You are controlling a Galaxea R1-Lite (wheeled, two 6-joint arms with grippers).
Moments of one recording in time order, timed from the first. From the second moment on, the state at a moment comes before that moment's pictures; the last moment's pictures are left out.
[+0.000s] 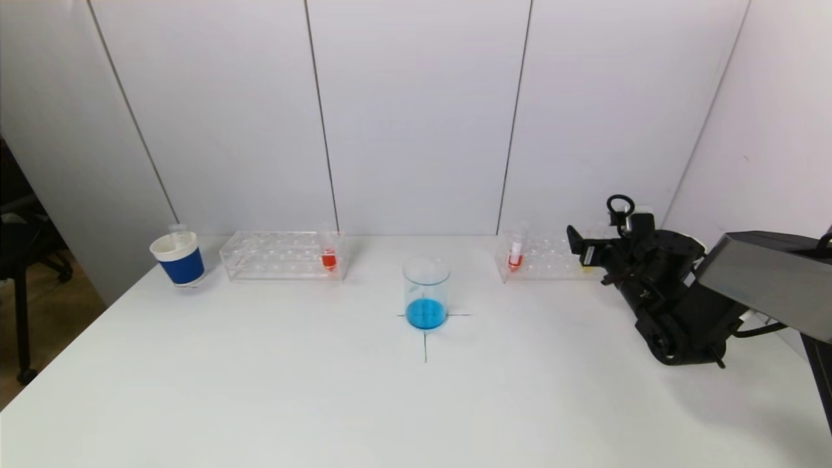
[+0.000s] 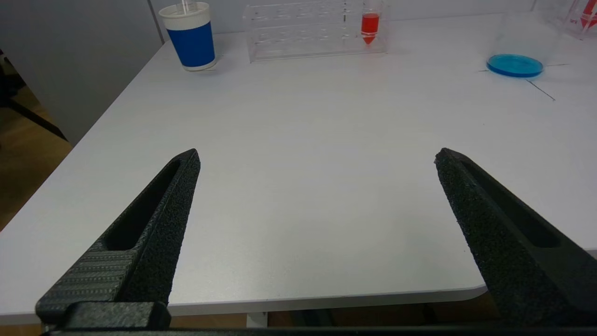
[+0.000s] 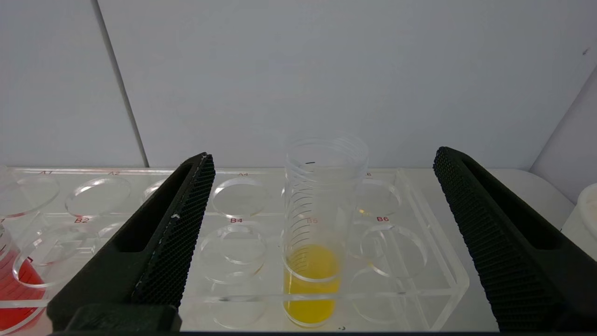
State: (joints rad) left arm -0.01 0.00 0.00 0.01 -0.02 0.04; right arm 0.05 2.45 -0.99 -1.50 -0.12 -0.04
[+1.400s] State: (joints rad) left arm -0.01 0.00 0.00 0.01 -0.02 0.04; right arm 0.04 2.46 -1.01 -1.50 -0.12 -0.06
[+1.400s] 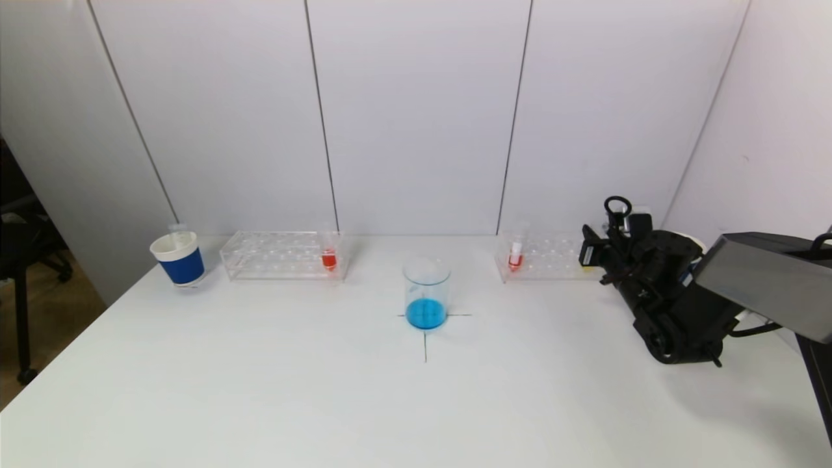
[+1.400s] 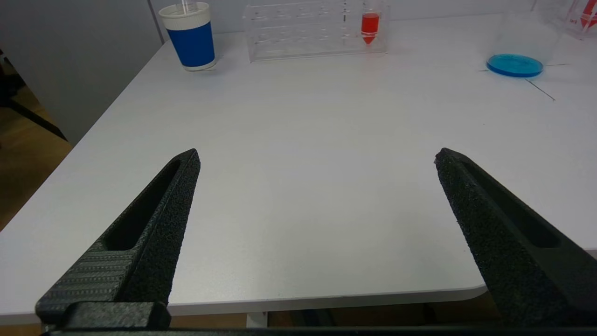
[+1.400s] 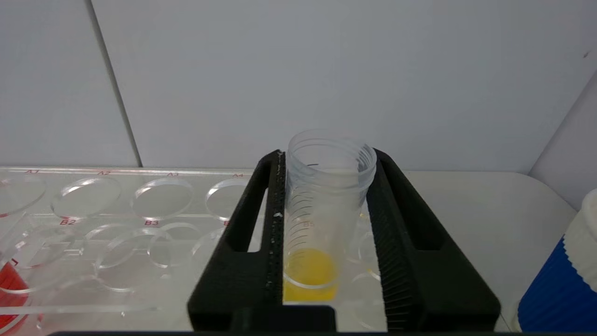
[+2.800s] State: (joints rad) left arm -0.01 0.00 0.00 0.01 -0.02 0.04; right arm 0.04 2.40 -0.98 -1.49 -0.12 -0.07
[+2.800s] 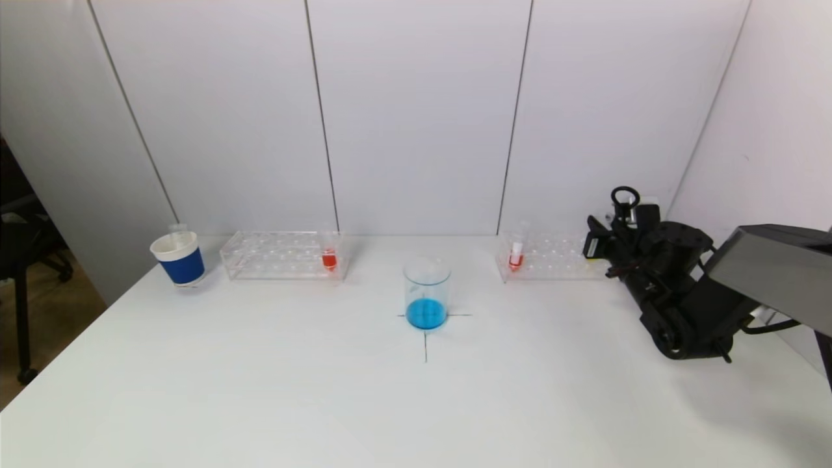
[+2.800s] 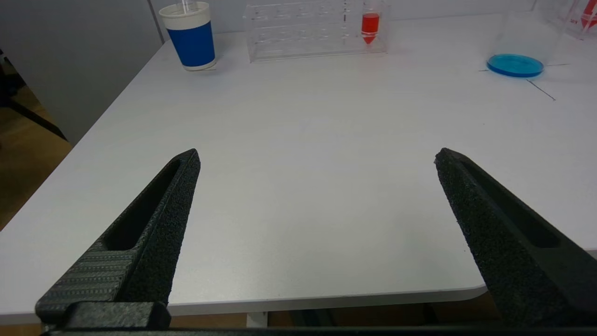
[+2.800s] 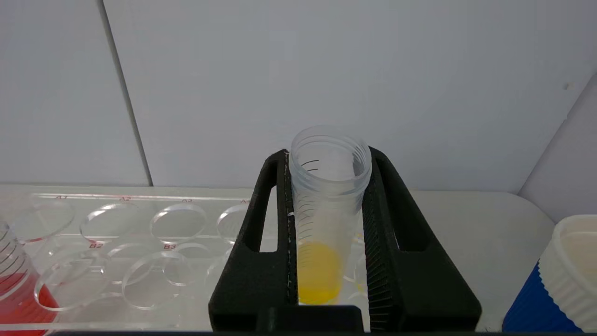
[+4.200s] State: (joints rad) left arm -0.01 0.00 0.00 0.01 -0.02 0.04; right arm 0.06 2.06 -1.09 -1.06 -0.11 -0.09
